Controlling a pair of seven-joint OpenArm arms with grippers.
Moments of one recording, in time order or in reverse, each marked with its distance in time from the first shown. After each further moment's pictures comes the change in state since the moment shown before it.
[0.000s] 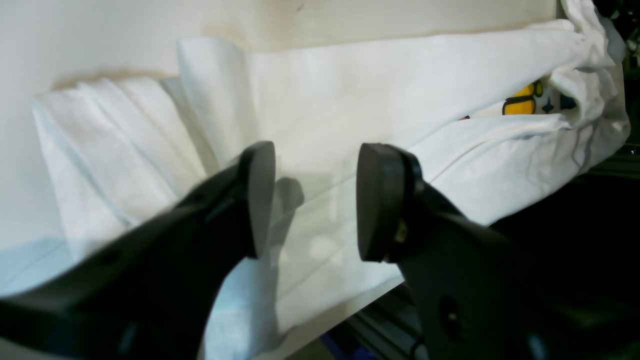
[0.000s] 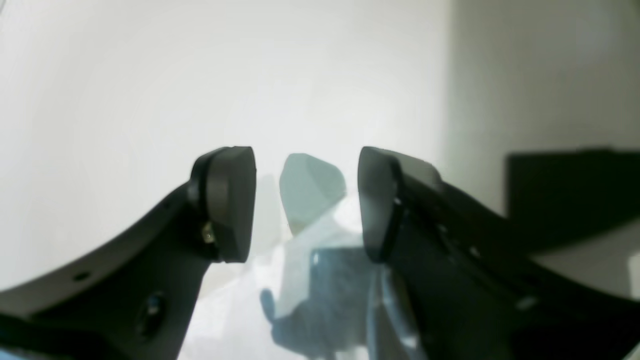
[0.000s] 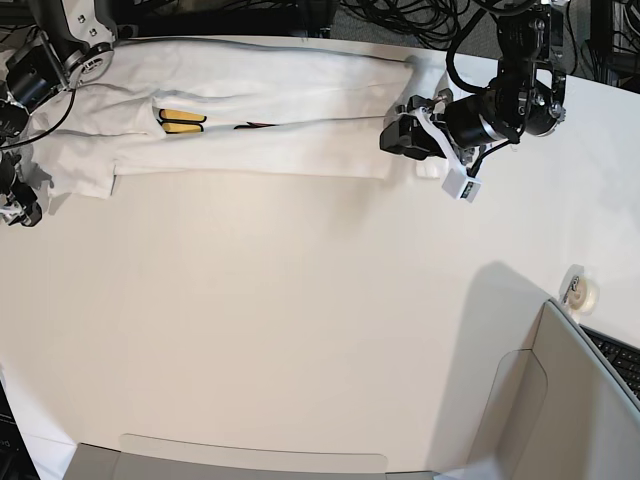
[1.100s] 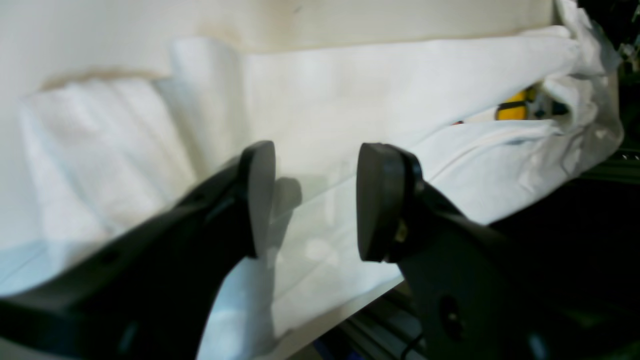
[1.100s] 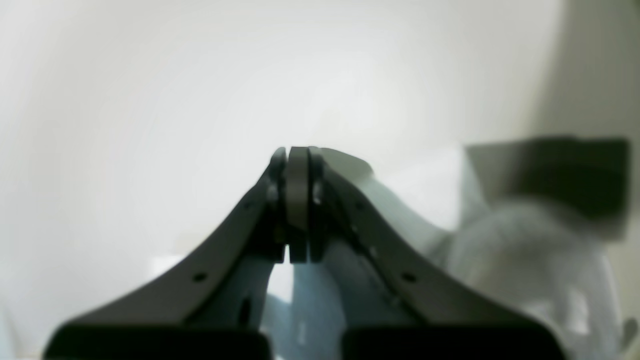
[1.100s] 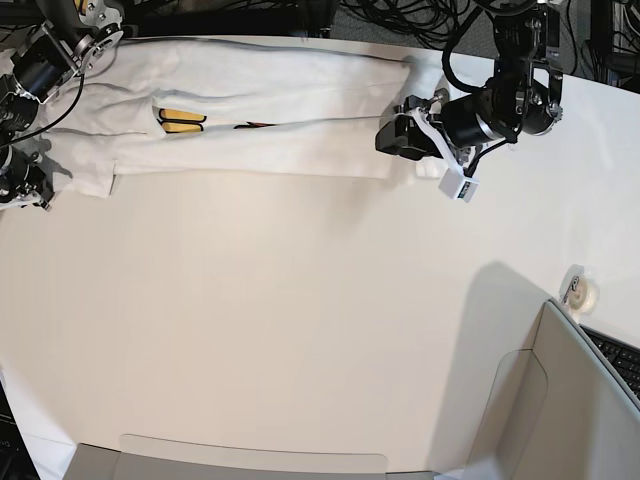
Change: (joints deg) left arm -0.1 1.3 -0.2 0.0 0.0 0.0 0.0; right arm -4.9 -1.6 -6.2 7.2 1.5 0.2 -6.2
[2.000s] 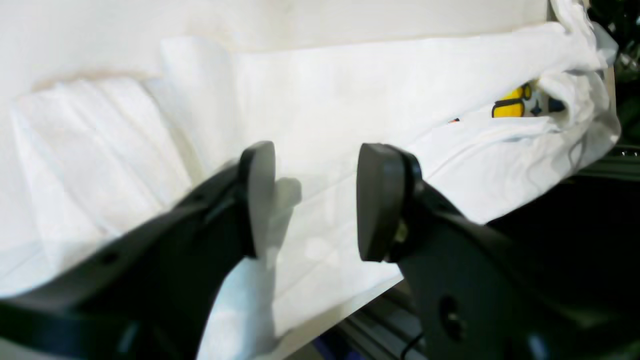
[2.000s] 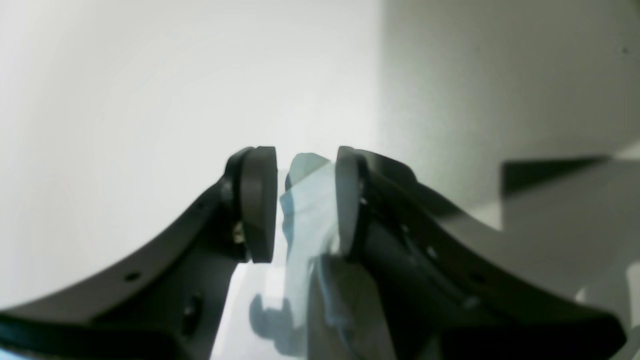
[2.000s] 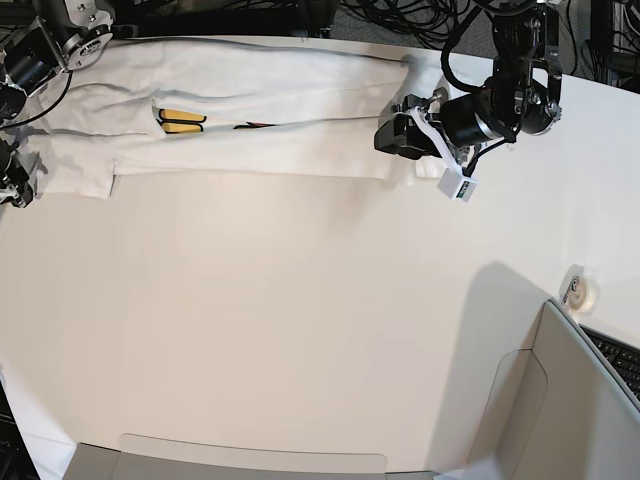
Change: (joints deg) left arm 0.1 0.0 0.3 0.0 0.1 0.0 0.0; right arm -0.4 2.6 6.6 -5.9 1.8 -0.2 7.7
